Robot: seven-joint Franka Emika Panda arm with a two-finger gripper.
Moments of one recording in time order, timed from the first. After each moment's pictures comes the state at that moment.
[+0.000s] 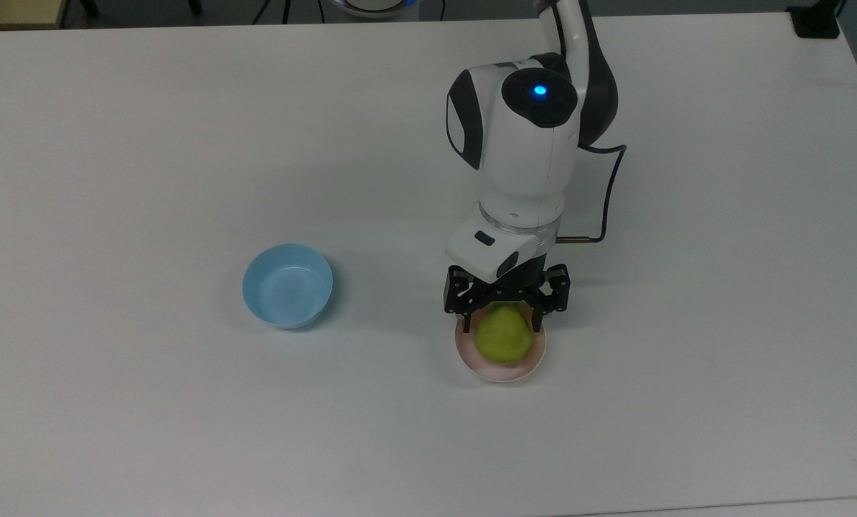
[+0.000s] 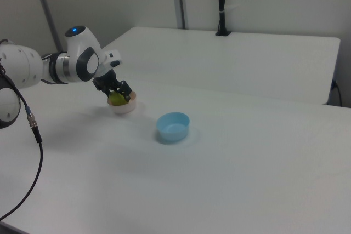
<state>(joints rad) 0.43 0.72 -0.19 -1.35 0.02 2.39 0.24</state>
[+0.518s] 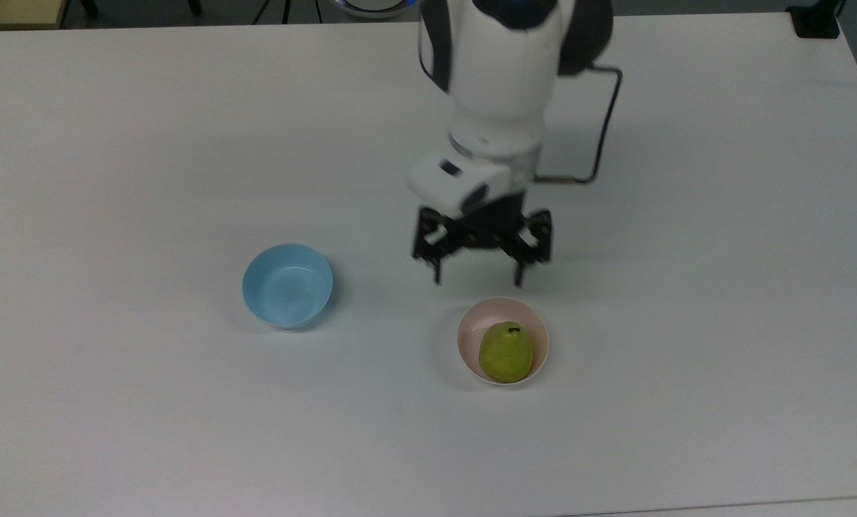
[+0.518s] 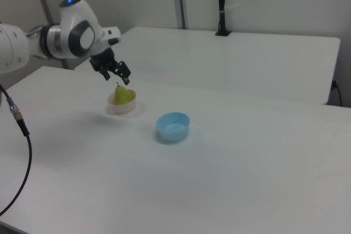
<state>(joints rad) 0.39 0.50 -0.20 -1.42 0.02 2.22 0.24</state>
